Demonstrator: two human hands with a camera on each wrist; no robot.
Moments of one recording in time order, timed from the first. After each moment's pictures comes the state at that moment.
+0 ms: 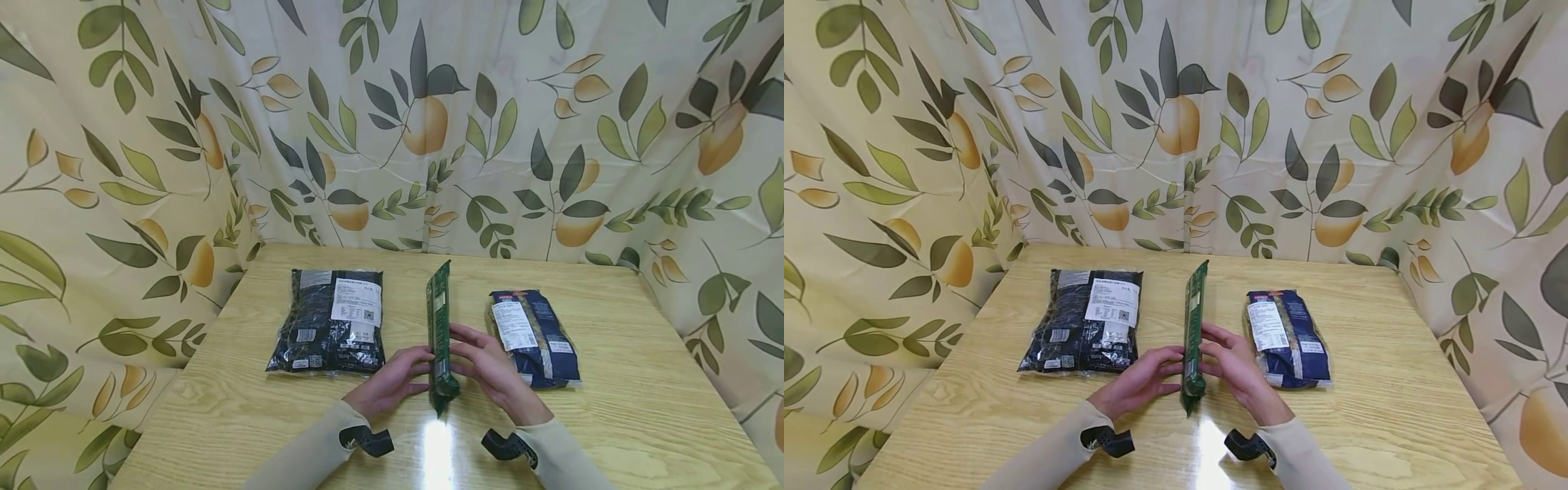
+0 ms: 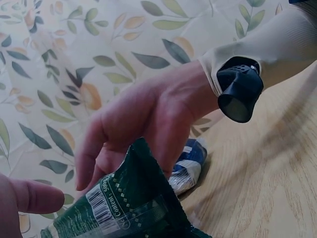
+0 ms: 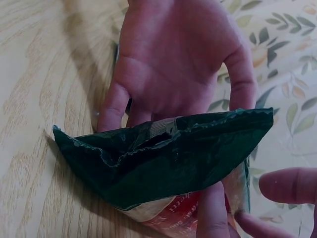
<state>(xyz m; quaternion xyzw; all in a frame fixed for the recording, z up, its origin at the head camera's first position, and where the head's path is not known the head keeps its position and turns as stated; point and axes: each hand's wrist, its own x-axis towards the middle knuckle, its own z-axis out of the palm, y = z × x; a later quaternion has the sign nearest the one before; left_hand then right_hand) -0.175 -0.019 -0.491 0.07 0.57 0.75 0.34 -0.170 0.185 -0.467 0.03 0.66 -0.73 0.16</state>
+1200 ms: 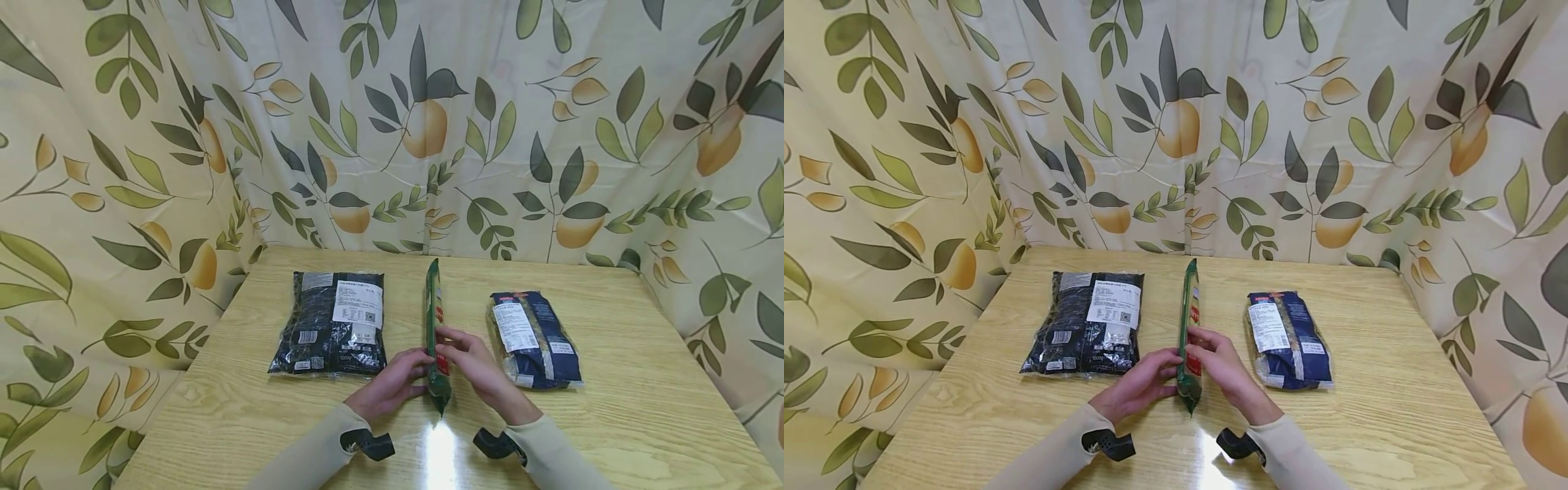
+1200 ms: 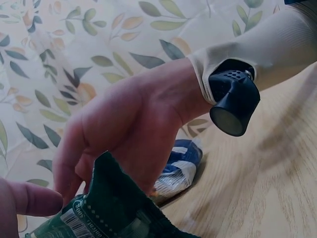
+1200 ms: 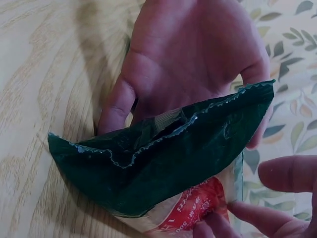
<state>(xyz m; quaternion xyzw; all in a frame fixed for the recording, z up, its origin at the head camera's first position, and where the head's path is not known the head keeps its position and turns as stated) -0.174 -0.018 -0.494 0.05 0.57 0.76 0.32 -0.170 0.163 -0.467 -0.02 0.75 -0.65 0.13</state>
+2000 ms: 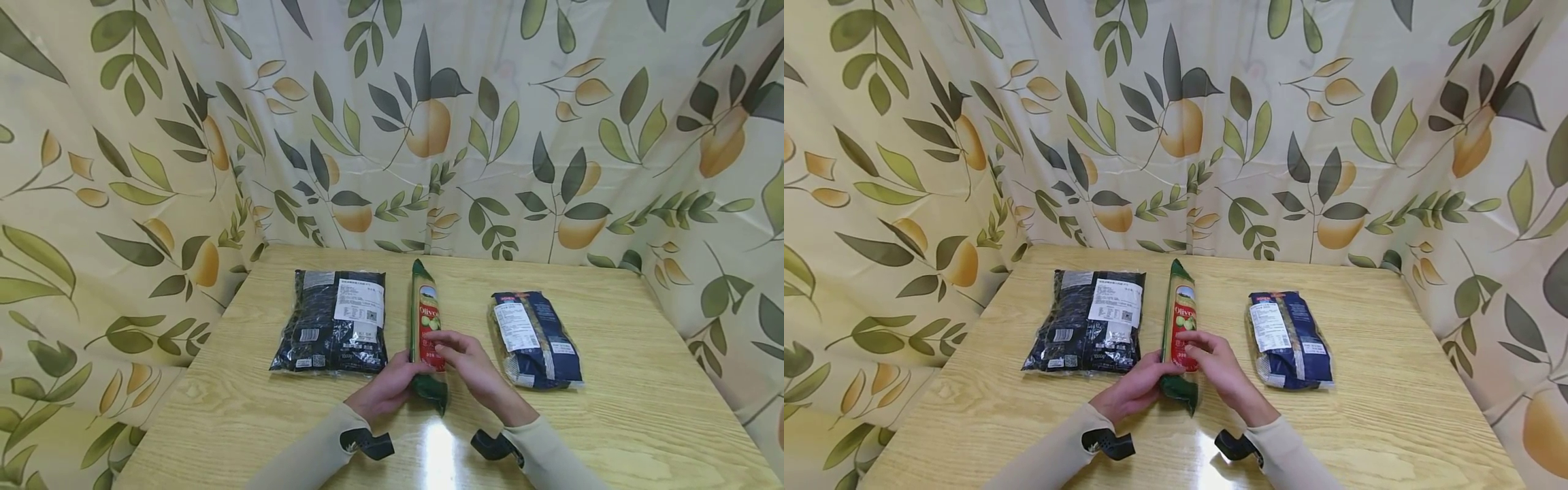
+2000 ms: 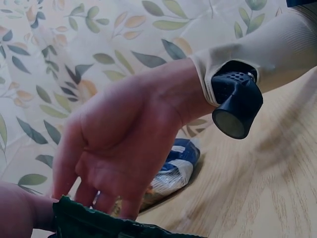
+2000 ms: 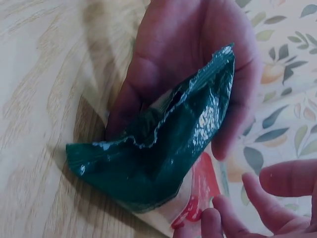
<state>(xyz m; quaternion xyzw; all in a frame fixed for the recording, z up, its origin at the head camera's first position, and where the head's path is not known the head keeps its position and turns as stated) -0.174 -0.020 -0.500 0.05 0.57 0.76 0.30 -0.169 0.160 -0.472 -0.05 0.74 -0.65 0.13</state>
